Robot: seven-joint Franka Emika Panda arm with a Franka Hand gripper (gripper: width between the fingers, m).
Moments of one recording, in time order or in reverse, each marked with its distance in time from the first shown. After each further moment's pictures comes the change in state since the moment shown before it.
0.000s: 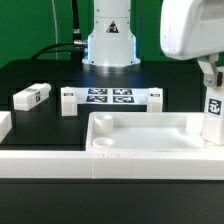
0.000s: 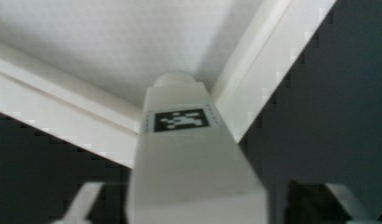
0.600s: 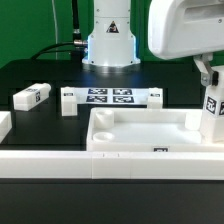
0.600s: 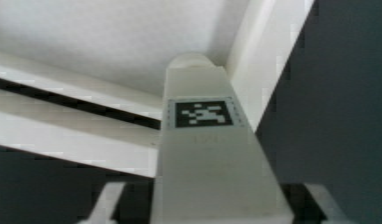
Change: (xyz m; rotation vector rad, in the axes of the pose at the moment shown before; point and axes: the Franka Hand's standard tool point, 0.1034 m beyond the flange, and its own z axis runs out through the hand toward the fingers) arm -0.001 0.005 0.000 0.012 0.027 0.271
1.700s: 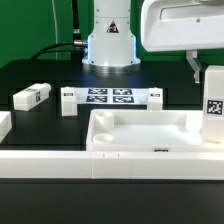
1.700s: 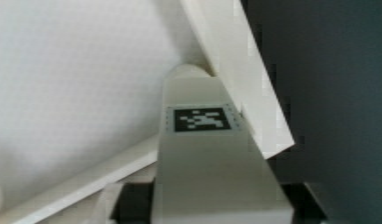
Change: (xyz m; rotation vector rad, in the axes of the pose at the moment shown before) arm -0.007 0.005 -0.001 0.032 0.043 0.773
